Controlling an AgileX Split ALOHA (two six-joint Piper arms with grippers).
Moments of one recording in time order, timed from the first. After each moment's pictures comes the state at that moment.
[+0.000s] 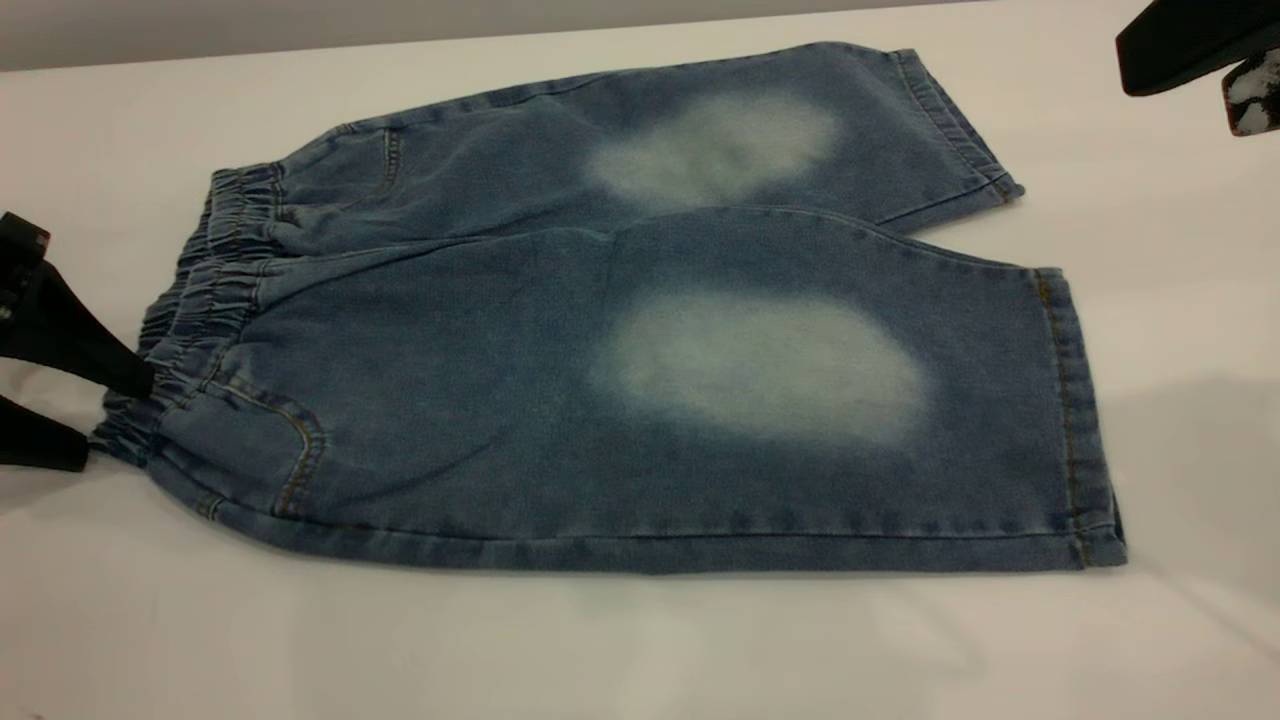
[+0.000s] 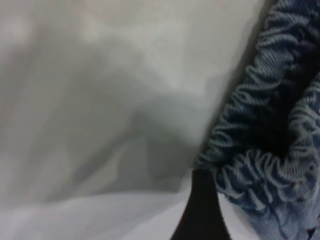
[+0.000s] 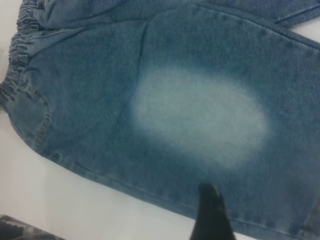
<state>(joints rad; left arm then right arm) 0.40 2.12 -0.87 -0.94 0.79 0.83 0.12 1.27 -0.60 0.92 0.58 -0.66</state>
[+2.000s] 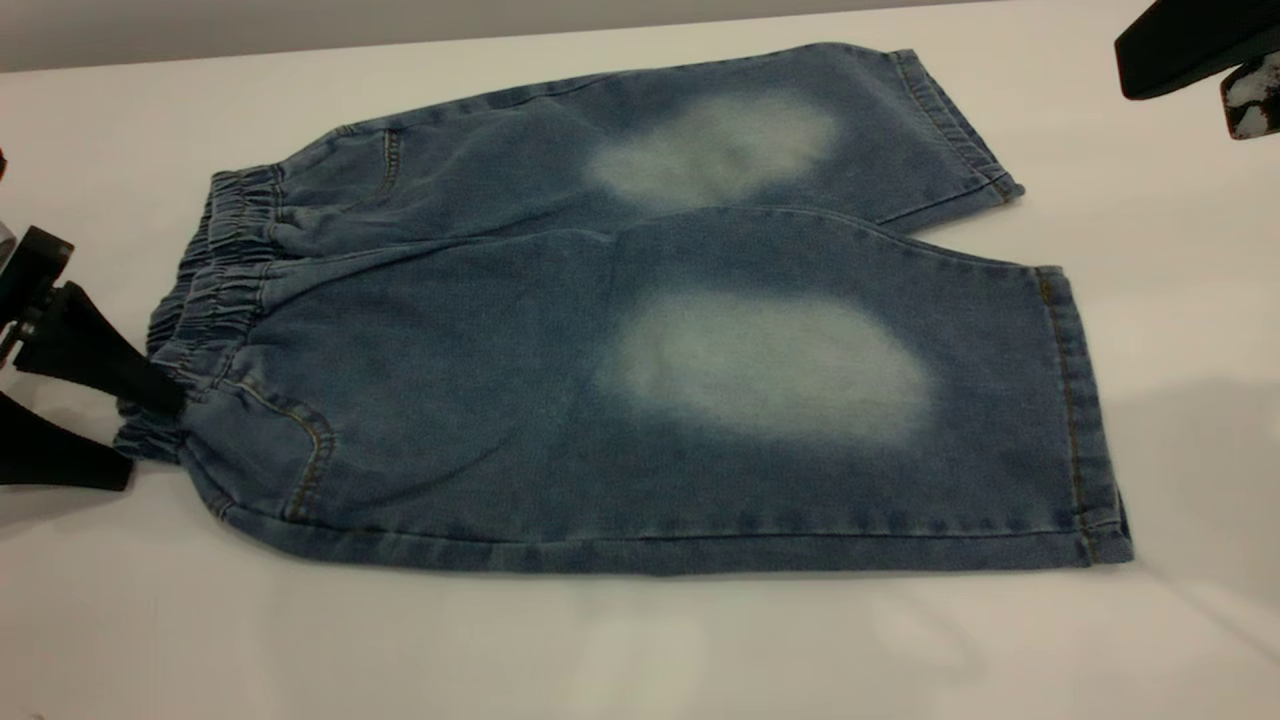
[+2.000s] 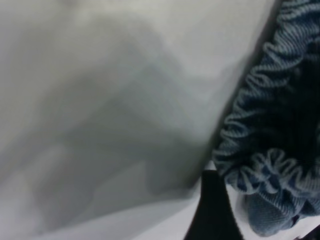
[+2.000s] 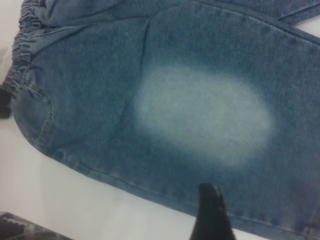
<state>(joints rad) 0.40 2.21 -0.90 -0.93 0.87 0.80 0.12 1.27 -0.60 0.92 0.59 -0.66</state>
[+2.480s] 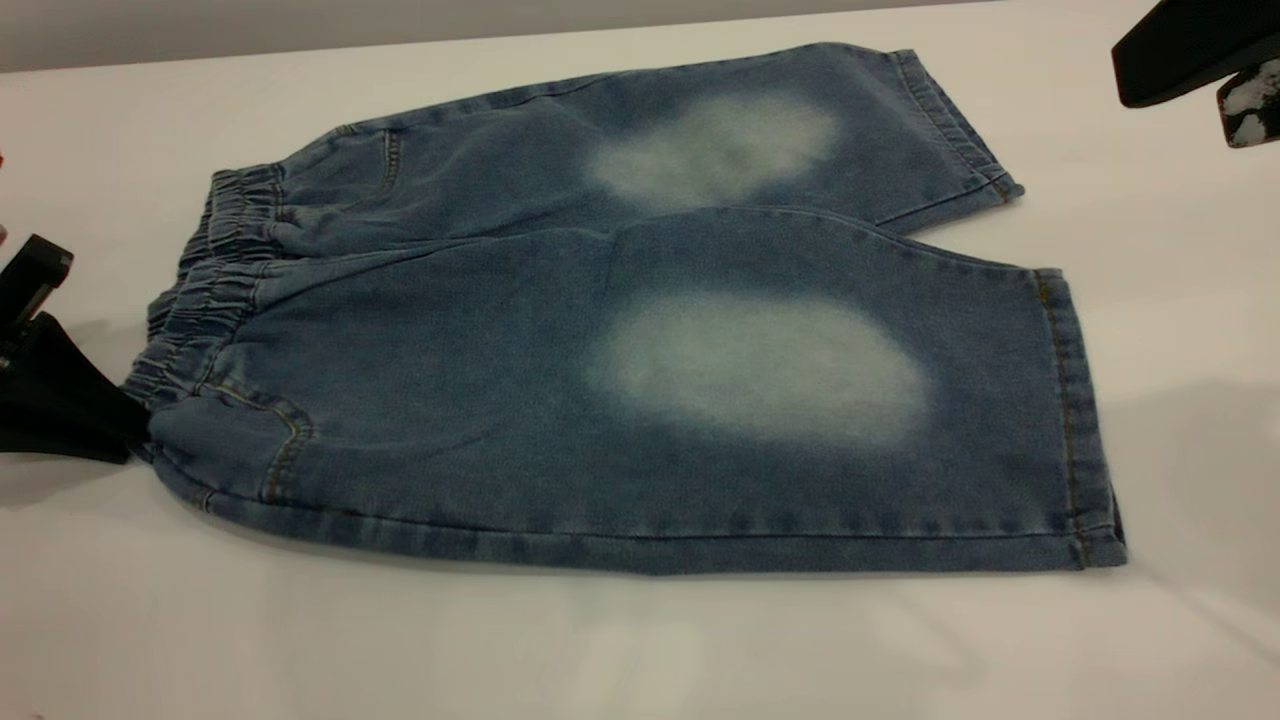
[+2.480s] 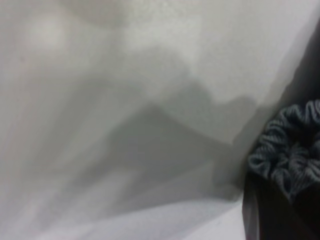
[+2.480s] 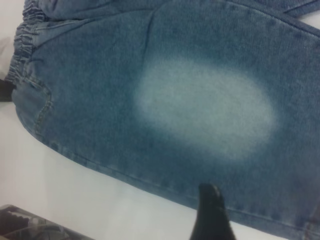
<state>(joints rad) 0.41 2.21 -0.92 -0.91 0.78 0.80 0.12 1.27 -0.60 0.92 0.61 -0.66</state>
